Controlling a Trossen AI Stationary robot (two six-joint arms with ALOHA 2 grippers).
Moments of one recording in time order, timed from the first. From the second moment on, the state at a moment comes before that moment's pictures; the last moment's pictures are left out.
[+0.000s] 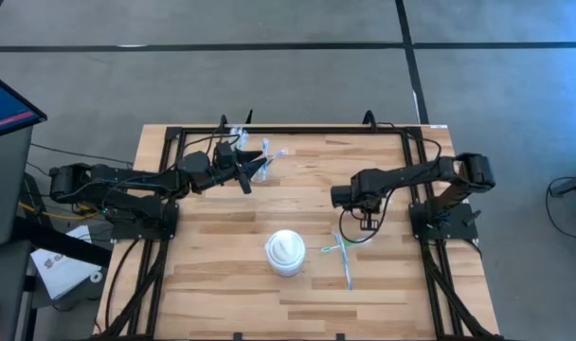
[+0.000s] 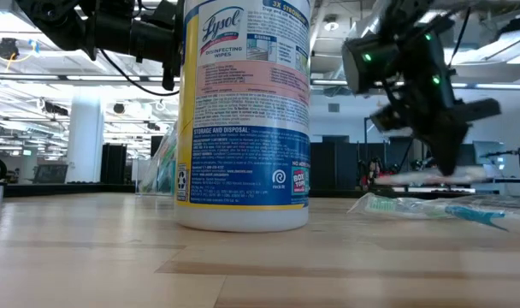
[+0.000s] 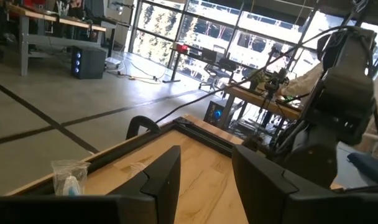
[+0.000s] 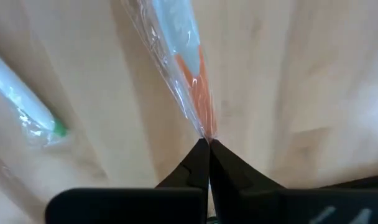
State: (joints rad) left arm 0.21 1.15 0.49 0.68 -0.25 -0.30; right arm -0.04 1.62 0.99 -1.19 0.16 0.07
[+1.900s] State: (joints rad) left arm 0.33 1.15 0.49 0.83 0.20 -1.41; right arm 0.05 1.89 2.02 -0.96 0.71 -1.00
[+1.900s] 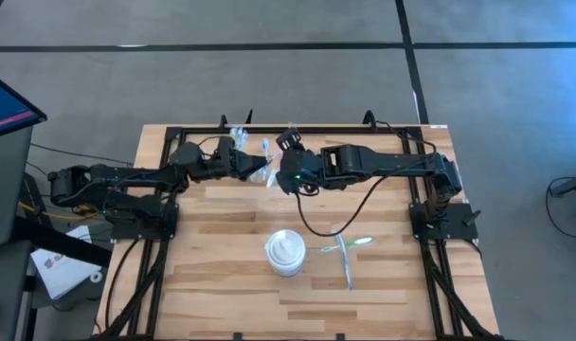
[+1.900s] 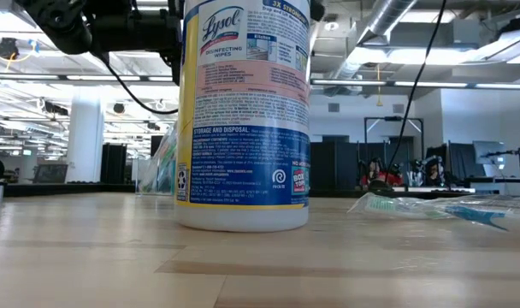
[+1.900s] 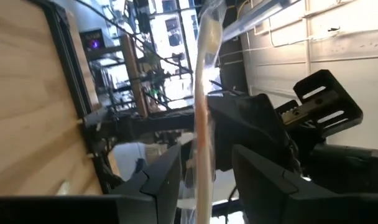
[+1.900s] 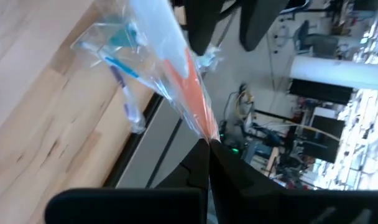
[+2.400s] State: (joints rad) left arm 0.37 1.15 0.54 0.88 0.28 -1.46; right arm 0.07 1.89 2.02 -0.86 0.71 -1.08
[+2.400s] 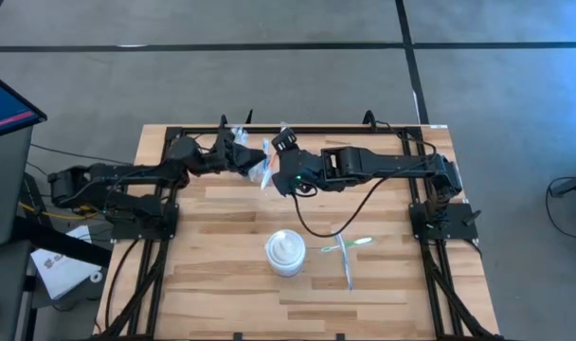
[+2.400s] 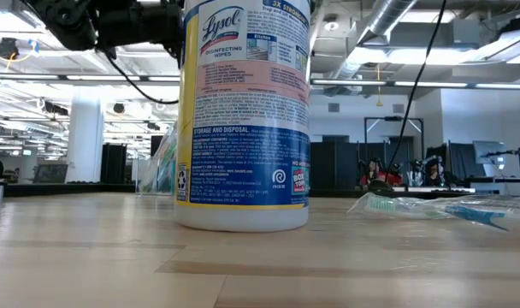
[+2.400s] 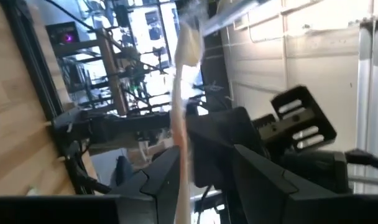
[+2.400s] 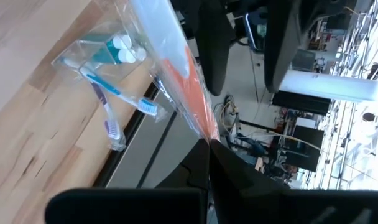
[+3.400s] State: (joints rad) left arm 0.38 1.31 0.66 0.88 0.42 -1.37; right arm 0.07 1.89 2.02 -0.86 0.70 -1.08
